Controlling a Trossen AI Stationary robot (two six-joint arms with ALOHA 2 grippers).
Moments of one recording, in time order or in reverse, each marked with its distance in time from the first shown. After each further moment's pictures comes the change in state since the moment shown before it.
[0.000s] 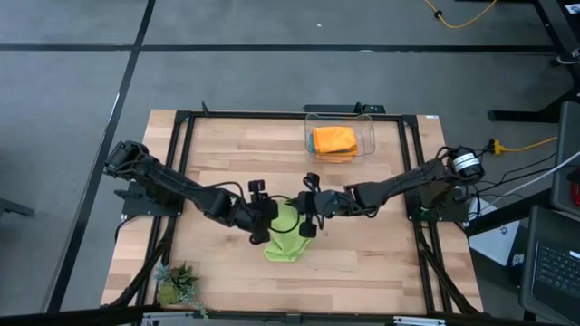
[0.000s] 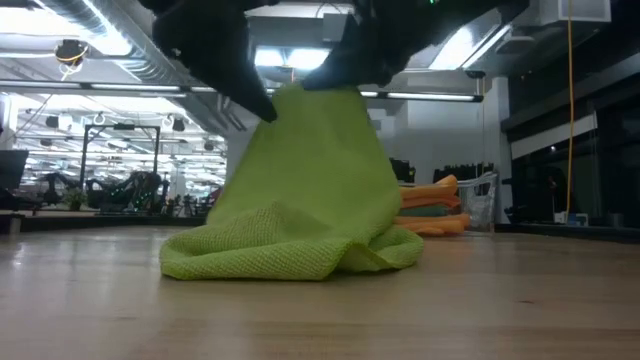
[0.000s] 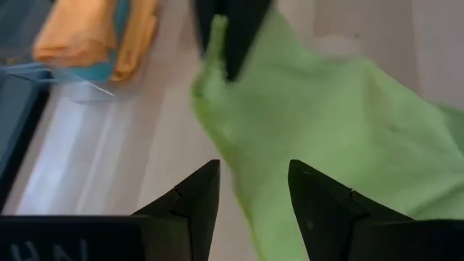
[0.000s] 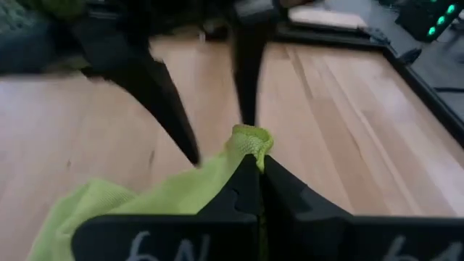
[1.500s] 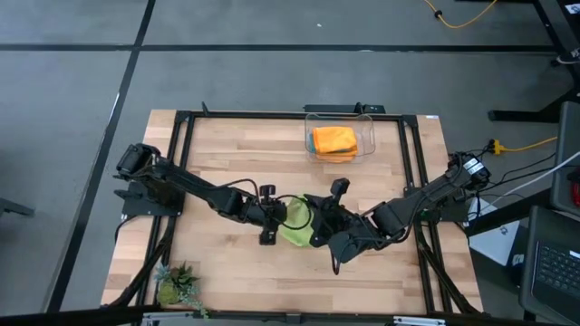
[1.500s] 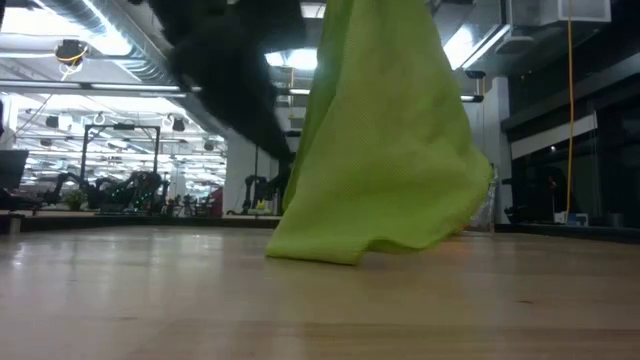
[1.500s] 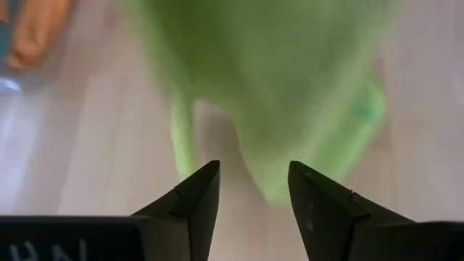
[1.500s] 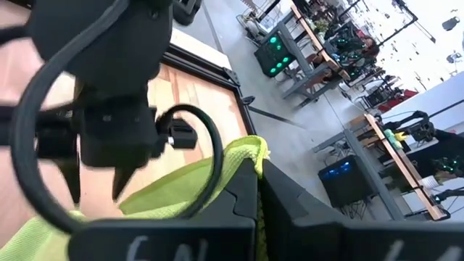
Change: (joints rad) left arm 0.068 0.106 -0.002 0.107 0.231 0.031; right arm 0.288 -0.007 0.468 -0.700 0.702 -0.094
